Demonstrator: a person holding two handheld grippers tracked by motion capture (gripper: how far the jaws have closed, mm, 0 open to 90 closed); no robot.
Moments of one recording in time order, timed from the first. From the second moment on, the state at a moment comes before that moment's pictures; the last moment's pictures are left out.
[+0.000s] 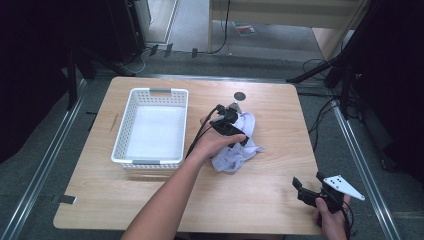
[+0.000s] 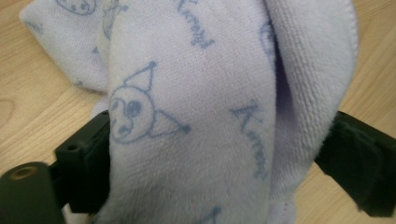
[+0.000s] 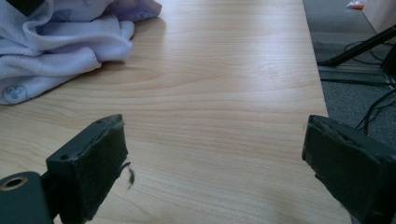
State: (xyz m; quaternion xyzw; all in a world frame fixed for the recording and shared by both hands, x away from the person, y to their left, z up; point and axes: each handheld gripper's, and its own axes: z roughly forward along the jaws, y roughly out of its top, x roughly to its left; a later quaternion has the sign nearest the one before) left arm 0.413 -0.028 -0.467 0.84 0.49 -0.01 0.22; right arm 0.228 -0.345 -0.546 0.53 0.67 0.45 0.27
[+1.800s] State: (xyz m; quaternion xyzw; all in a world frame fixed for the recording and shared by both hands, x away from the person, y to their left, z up) left arm 0.352 0.217 -0.417 0.74 0.60 0.14 0.29; right arm 0.229 -0.344 -0.546 0.54 0.67 0.44 0.28
